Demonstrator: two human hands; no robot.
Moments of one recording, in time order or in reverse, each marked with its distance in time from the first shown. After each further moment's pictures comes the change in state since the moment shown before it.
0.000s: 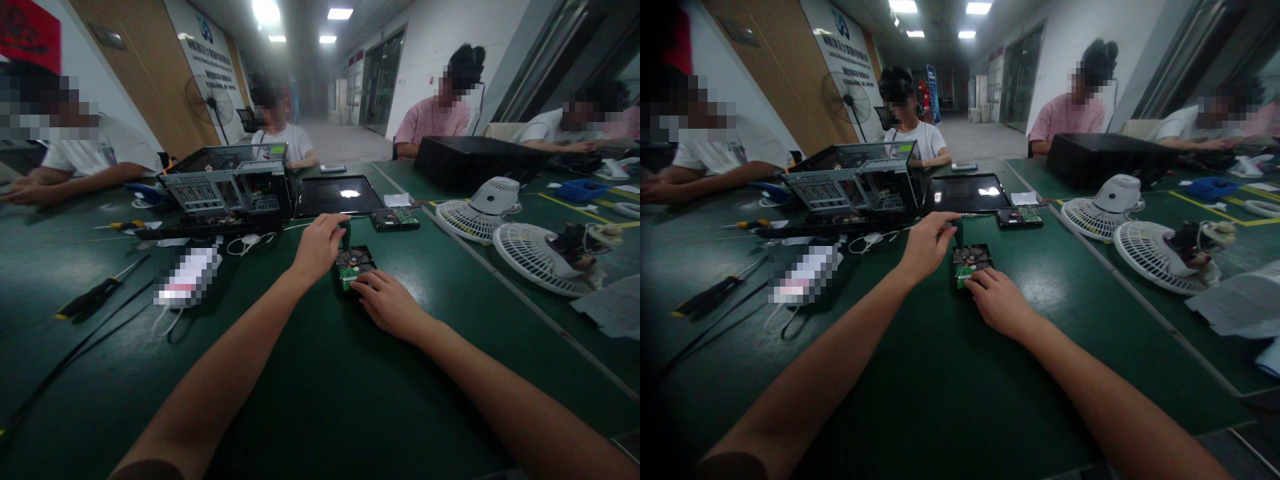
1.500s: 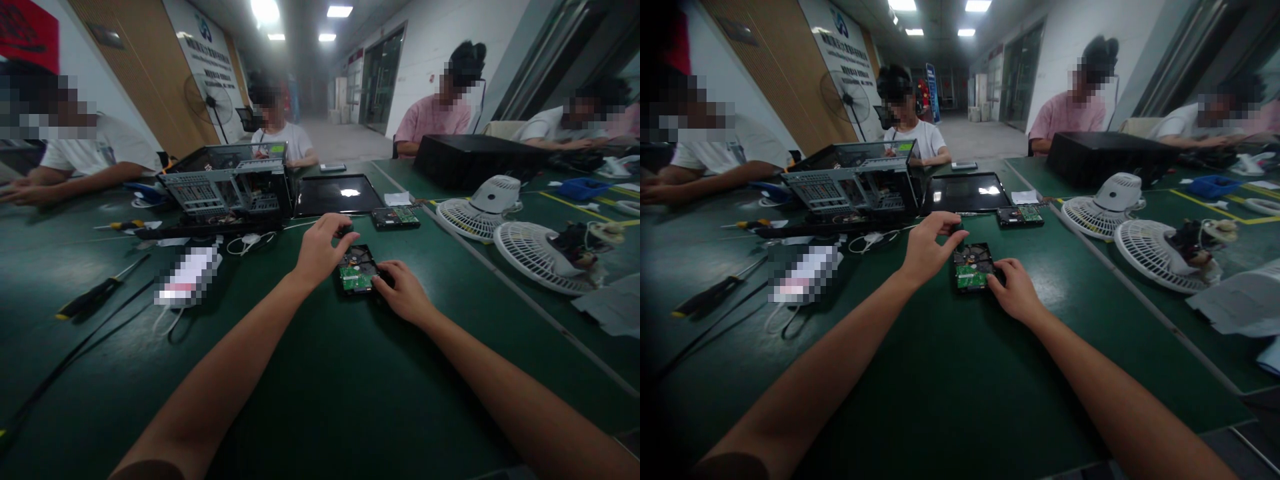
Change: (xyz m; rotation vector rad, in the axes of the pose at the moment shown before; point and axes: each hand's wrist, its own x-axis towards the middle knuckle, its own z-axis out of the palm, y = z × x) left_hand -0.006 0.008 0.003 -0.093 0.071 0.034; right_hand -0.008 0.037 0.024 0.372 0.224 0.520
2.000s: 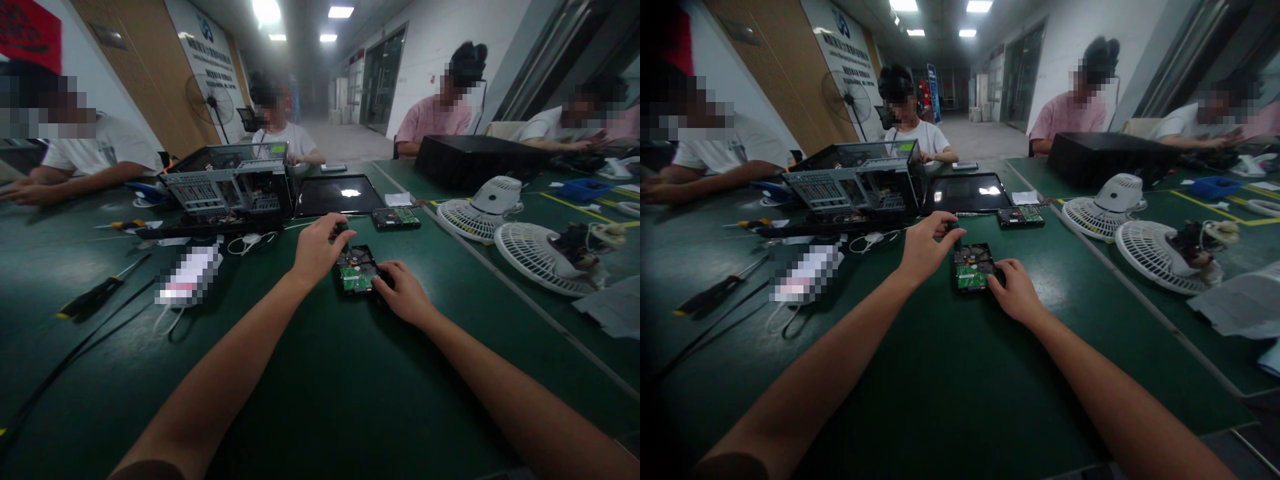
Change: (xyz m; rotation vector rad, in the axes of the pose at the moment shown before) left_hand 0.001 -0.005 -0.001 0.066 0.020 -0.064; right_hand 0.000 -0.001 0.001 -0.001 -0.014 0.032
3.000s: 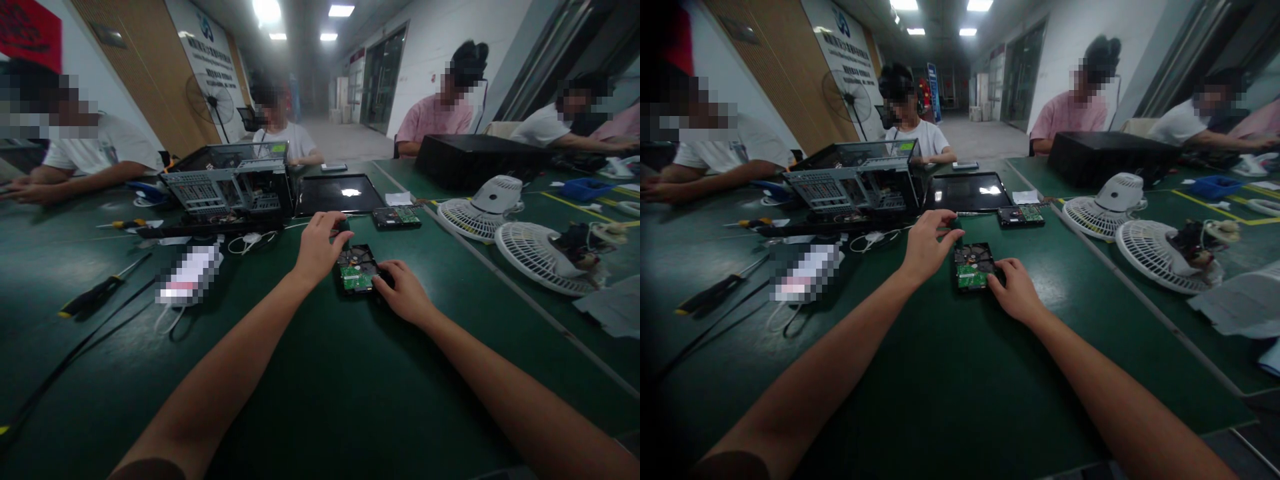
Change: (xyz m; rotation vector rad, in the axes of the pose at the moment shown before) left_hand -0.001 -0.003 0.004 -0.084 0.002 -0.053; right_hand 0.000 -0.003 -0.001 -0.029 -0.008 0.009
